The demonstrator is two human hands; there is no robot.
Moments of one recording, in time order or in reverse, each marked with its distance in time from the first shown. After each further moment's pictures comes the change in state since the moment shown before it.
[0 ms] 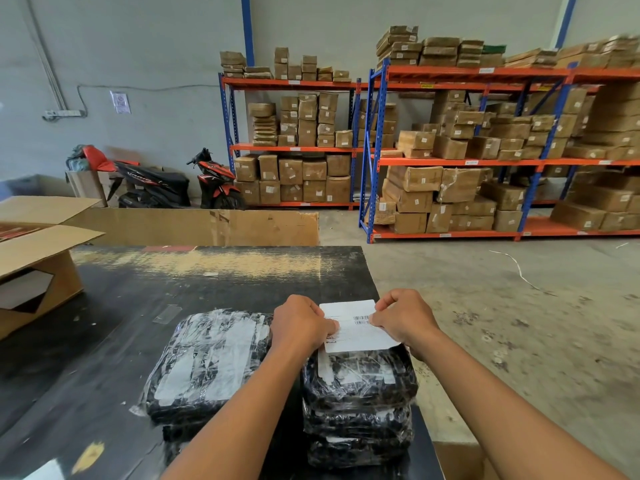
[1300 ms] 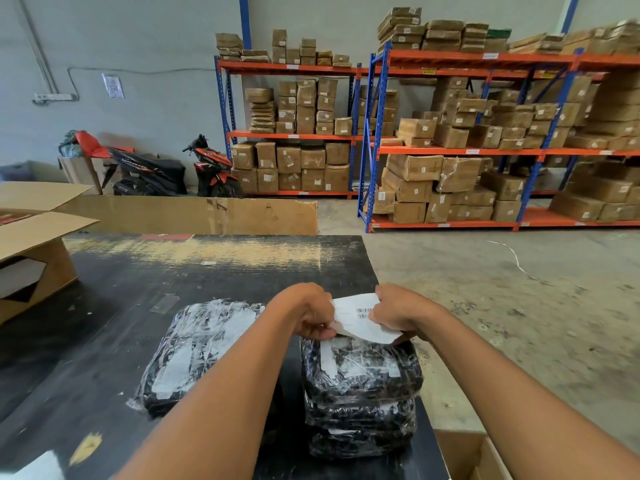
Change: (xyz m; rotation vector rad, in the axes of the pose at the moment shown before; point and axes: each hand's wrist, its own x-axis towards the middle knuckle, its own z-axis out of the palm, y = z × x) left_hand 0.042 0.016 0.001 0.049 -0.553 -0.169; right_hand 0.009 -0.020 0.000 -0.556 -0.359 -0.094
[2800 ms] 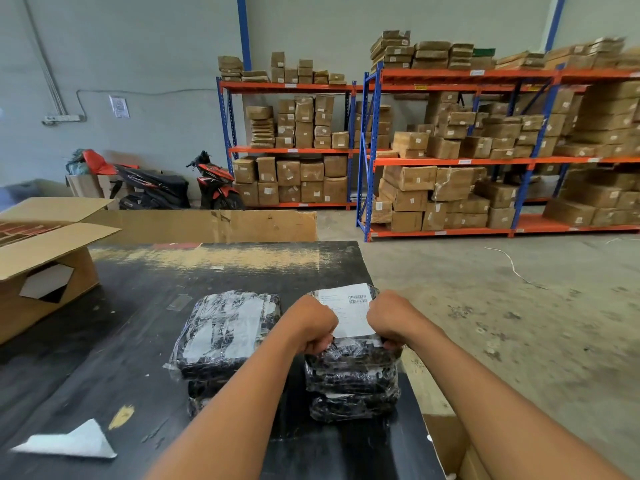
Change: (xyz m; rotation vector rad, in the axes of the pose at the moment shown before) left_hand -0.092 -0.027 0.040 0.055 0.190 0.095; right_hand -0.061 0.010 0.027 0.269 0.135 0.045
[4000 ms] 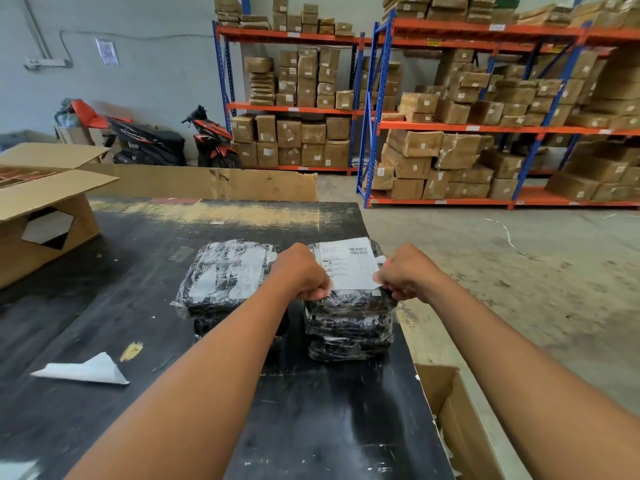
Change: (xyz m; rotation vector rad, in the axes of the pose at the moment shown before) left_hand -0.006 -0.013 -0.005 -0.050 0.111 -0.004; right_hand -0.005 0.017 -0.008 0.121 0.067 0.088
